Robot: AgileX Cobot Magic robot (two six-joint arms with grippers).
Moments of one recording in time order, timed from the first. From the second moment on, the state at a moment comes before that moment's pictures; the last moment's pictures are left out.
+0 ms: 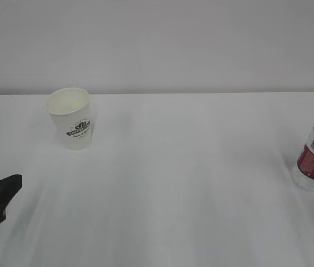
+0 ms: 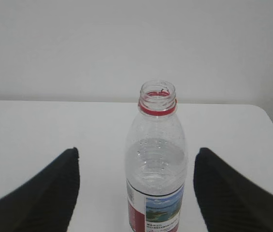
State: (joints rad) left arm -0.33 1.41 -0.09 -0.07 -0.82 -0.05; right arm 0.03 0.72 -0.25 0.05 -0.13 -0.08
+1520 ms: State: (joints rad) left arm -0.33 1.51 0.00 0.07 -1.14 -0.07; right arm 0.03 1.14 0.01 -0.07 -0.68 0.06
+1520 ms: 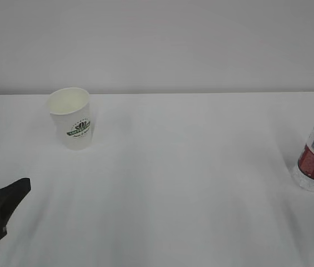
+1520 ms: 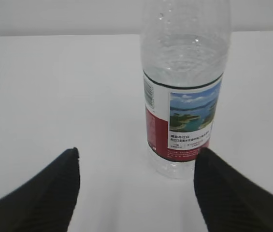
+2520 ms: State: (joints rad) left arm -0.33 1.51 0.00 0.08 -1.14 -0.15; right arm 0.03 1.15 0.01 0.02 -0.85 -0.08
